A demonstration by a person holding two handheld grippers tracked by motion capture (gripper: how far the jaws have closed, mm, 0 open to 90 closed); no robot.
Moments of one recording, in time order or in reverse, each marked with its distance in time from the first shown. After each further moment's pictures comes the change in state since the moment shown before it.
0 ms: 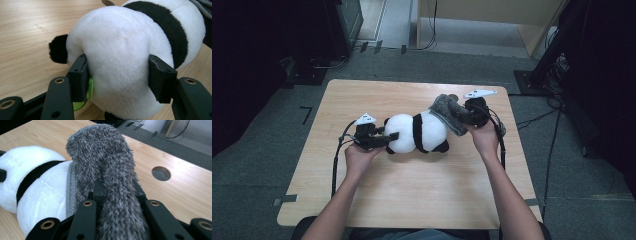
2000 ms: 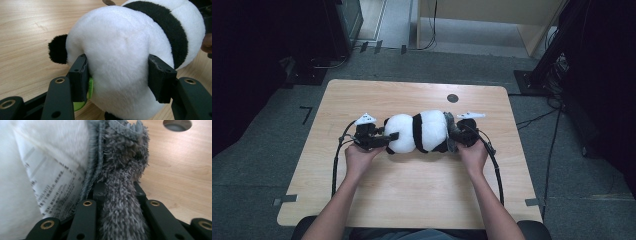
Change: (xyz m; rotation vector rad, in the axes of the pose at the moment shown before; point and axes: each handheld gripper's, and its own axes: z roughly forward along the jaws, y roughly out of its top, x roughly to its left) left arm 0.000 0.000 0.001 0.000 0.002 -0.005; right arm 0.013 -0.074 0.057 0.079 -0.046 0.174
